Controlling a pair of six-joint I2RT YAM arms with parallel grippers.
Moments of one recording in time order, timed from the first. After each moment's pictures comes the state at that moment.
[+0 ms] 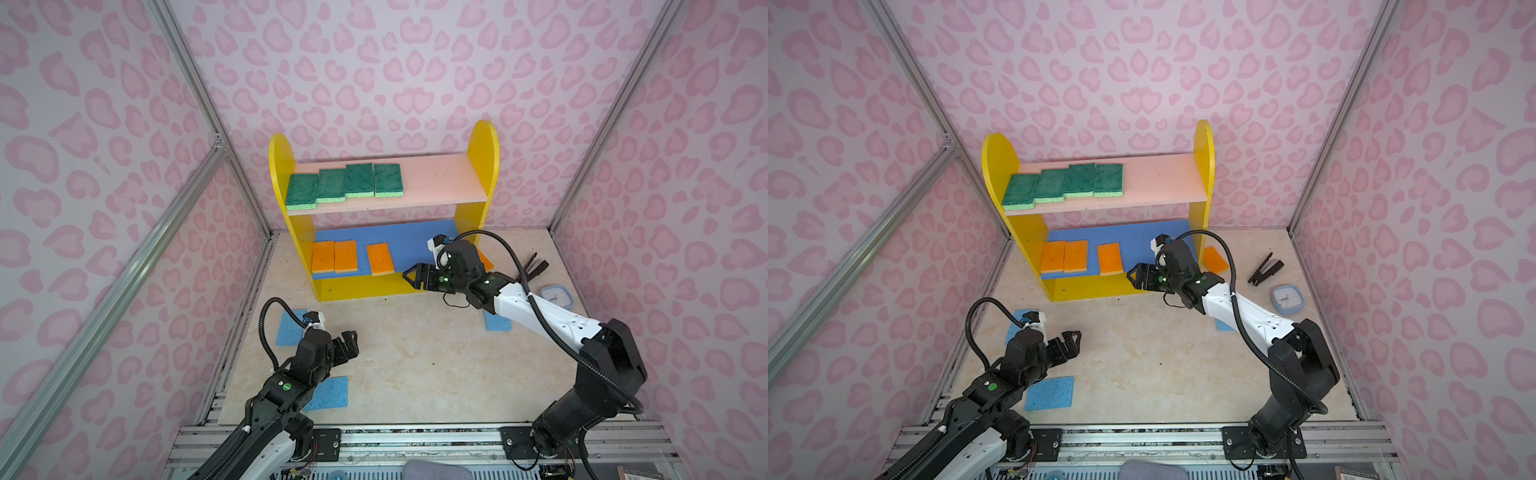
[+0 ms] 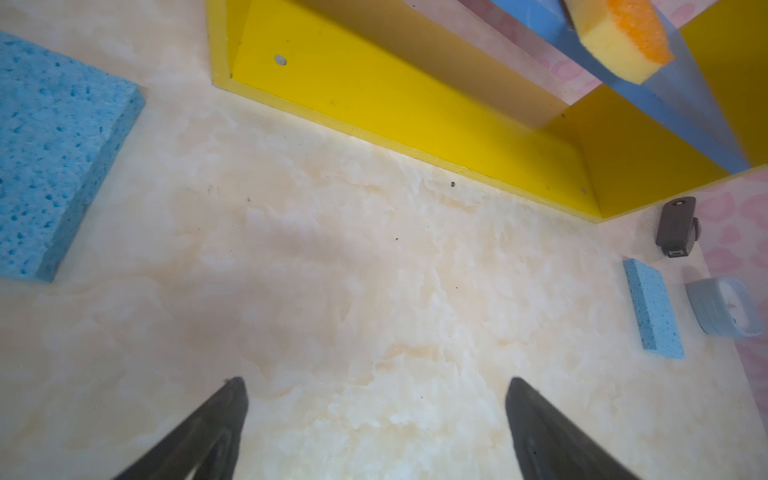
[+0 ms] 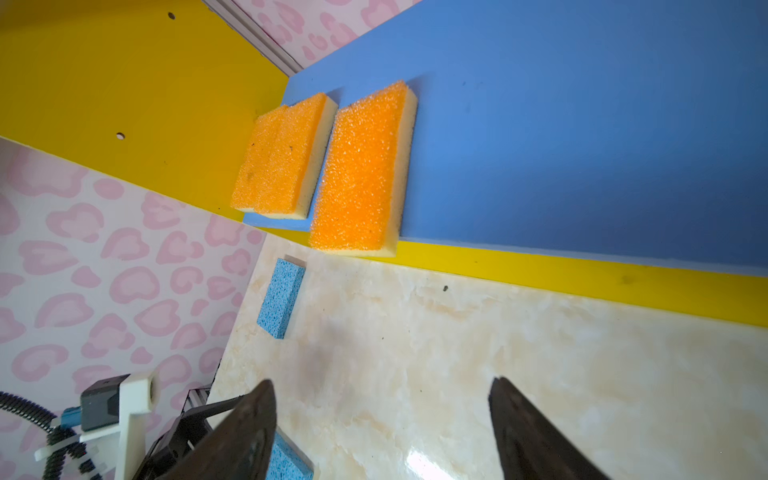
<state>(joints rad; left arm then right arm) -0.50 0.64 0.36 -0.37 -0.15 -0.72 0.59 1.58 1.20 -0.19 -0.27 0.64</state>
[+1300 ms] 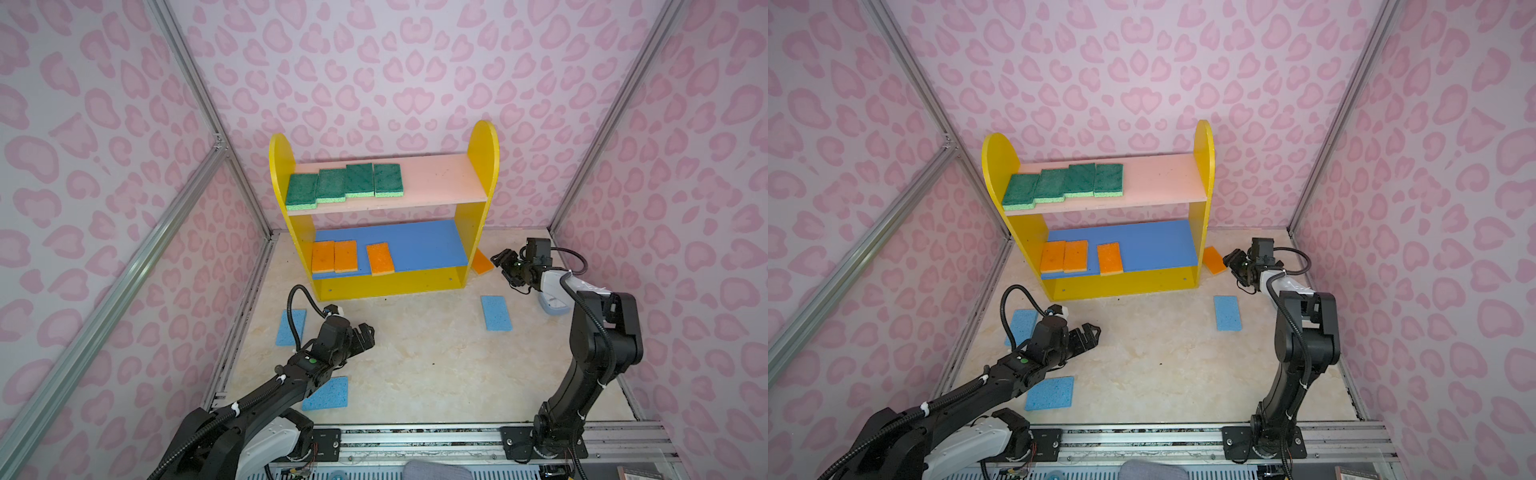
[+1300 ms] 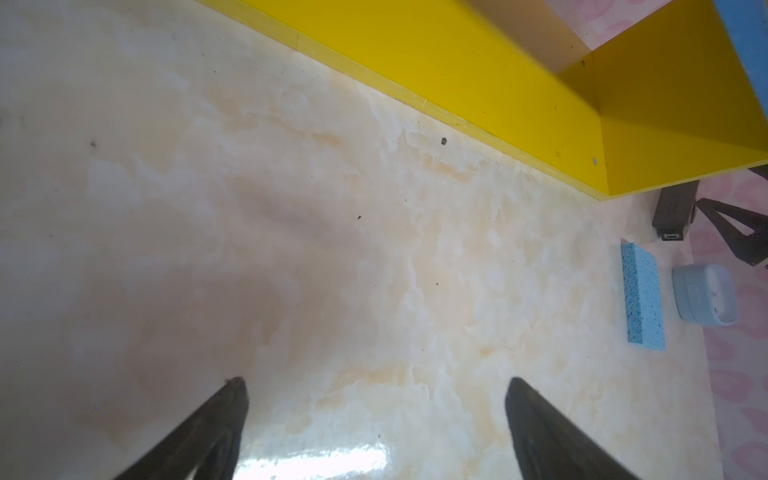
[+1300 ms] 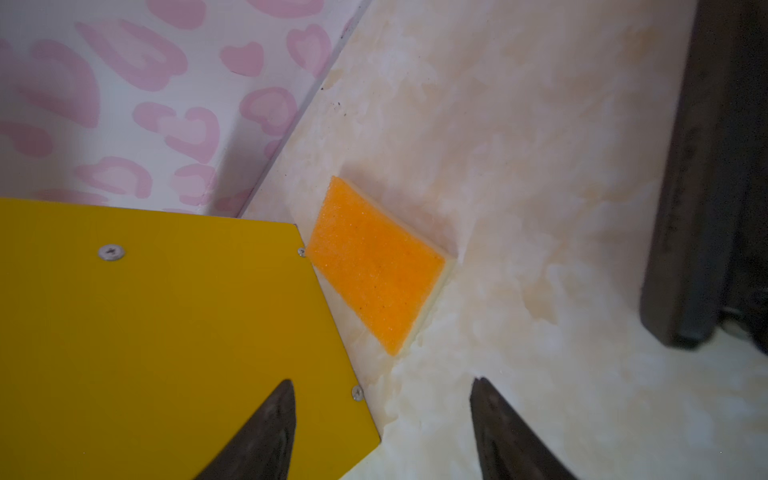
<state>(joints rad) -0.49 1.08 0.37 -0.05 -0.02 -0.81 -0.06 1.91 1.24 -0.10 -0.30 0.79</state>
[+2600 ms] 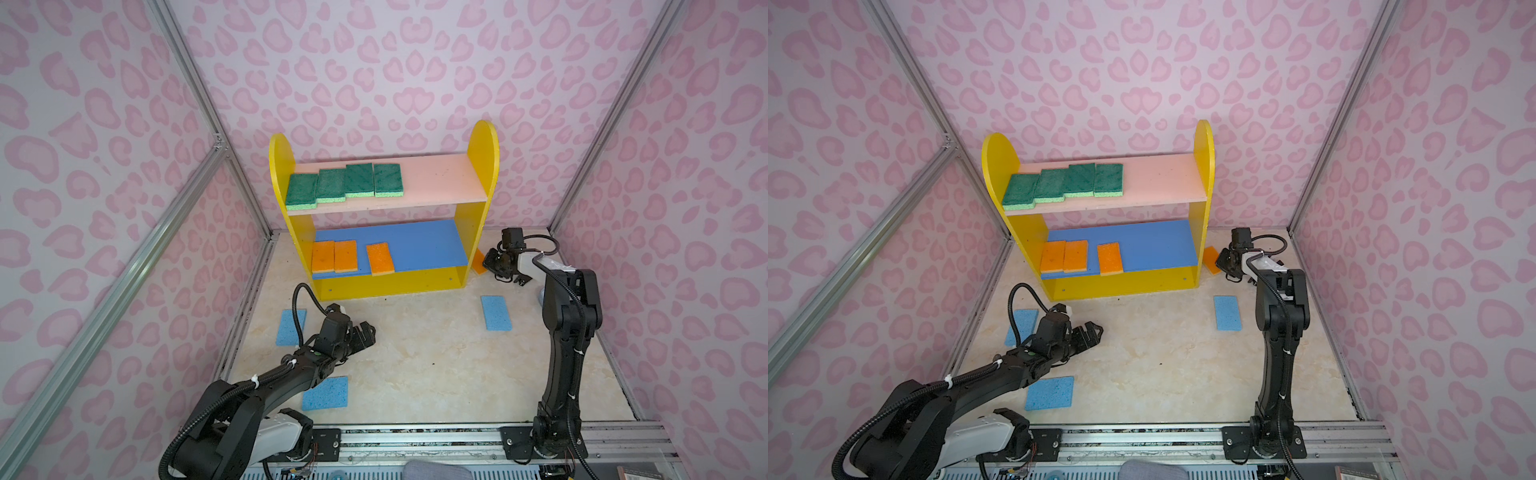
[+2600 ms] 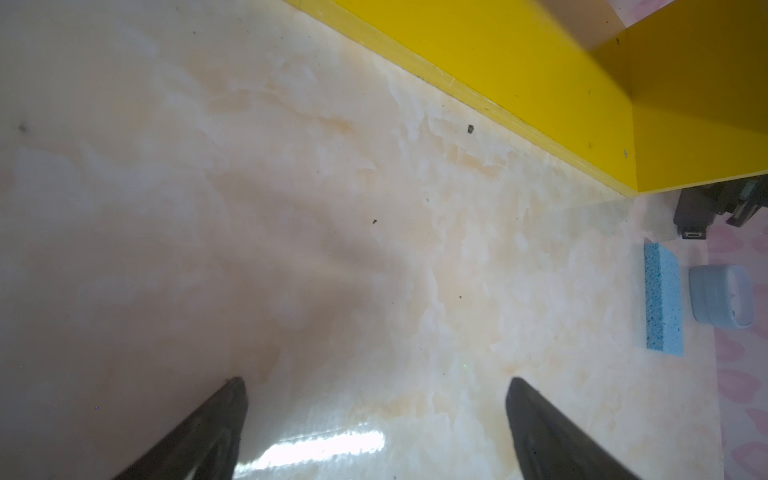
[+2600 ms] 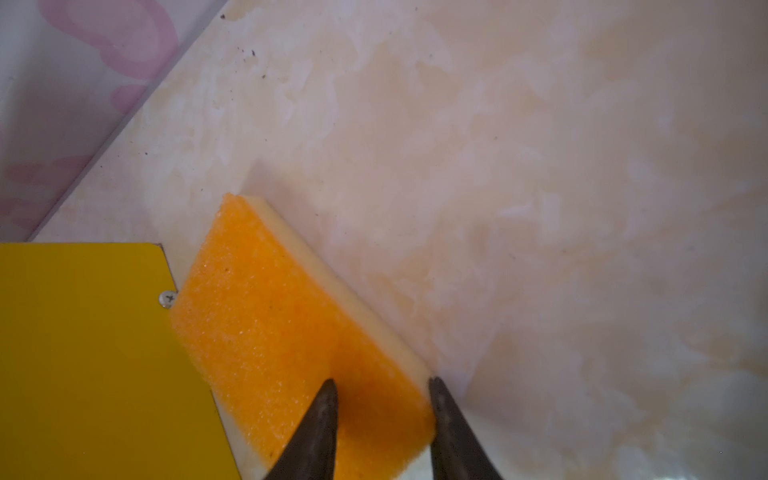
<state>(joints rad) -0.44 1.22 0.38 0.06 0.06 -0.79 0.01 2.22 1.60 -0.35 -0.12 0.59</state>
